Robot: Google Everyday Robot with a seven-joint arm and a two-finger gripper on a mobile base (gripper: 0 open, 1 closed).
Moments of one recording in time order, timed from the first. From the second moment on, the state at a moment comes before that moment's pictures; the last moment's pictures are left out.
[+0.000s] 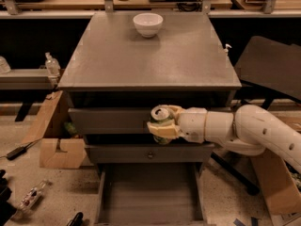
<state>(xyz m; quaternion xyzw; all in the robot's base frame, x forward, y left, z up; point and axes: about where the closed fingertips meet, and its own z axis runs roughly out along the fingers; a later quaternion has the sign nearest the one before) 0.538 -0.029 0.763 -0.44 0.65 0.35 0.51</state>
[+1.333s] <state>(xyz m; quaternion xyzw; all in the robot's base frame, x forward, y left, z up) 0.655 -0.019 0.981 -0.39 0.65 0.28 0.59</state>
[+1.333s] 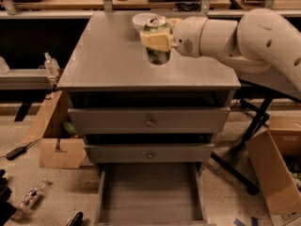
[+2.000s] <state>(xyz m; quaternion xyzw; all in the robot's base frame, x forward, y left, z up) 0.728 -0.072 0.957 -0.31 0.67 0.28 0.62</state>
